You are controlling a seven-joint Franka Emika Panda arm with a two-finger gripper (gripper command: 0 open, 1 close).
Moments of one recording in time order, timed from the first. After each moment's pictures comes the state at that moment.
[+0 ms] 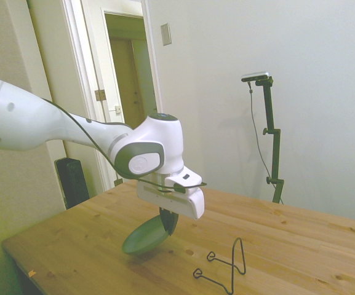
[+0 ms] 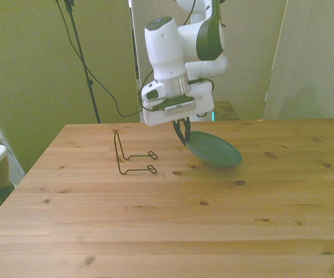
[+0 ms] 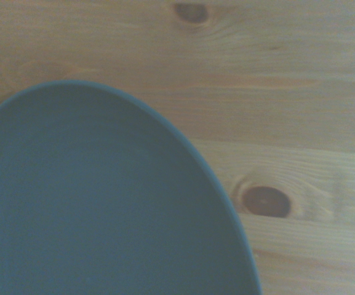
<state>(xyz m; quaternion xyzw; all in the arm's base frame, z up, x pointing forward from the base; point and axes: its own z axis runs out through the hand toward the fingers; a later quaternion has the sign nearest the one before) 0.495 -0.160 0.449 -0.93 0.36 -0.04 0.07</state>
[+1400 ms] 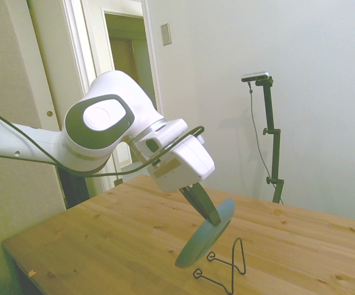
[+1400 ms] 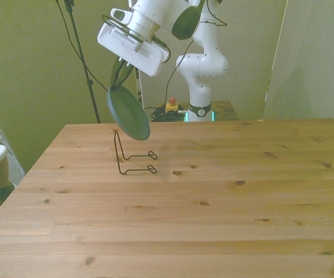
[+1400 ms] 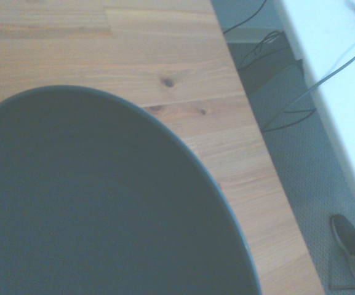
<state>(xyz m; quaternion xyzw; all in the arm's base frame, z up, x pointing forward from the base) 0.414 -0.248 0.561 -0.80 0.51 -0.24 -0.20</state>
